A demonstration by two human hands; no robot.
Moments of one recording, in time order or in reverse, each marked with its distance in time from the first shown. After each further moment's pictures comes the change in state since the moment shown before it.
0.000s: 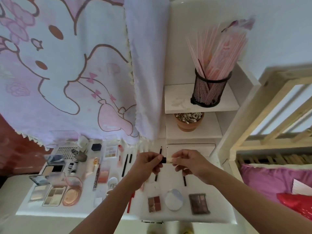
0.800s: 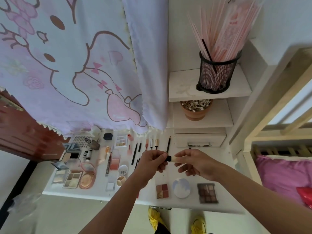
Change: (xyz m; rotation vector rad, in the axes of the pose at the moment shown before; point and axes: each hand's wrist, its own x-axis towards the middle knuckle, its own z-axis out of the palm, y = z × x) left_hand -0.021 -0.021 0.011 0.031 0.078 -0.059; right_hand 0.005 0.030 0.001 0.098 -0.200 0.137
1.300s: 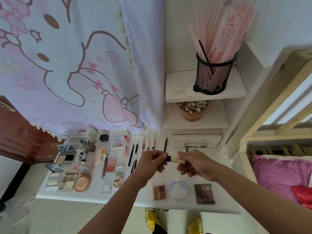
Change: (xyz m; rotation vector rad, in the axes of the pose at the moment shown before) left_hand 0.009 0.000 0.007 -0.018 -0.010 -0.030; right_hand 0.000 0.001 -0.005 -0.017 0.076 0.049
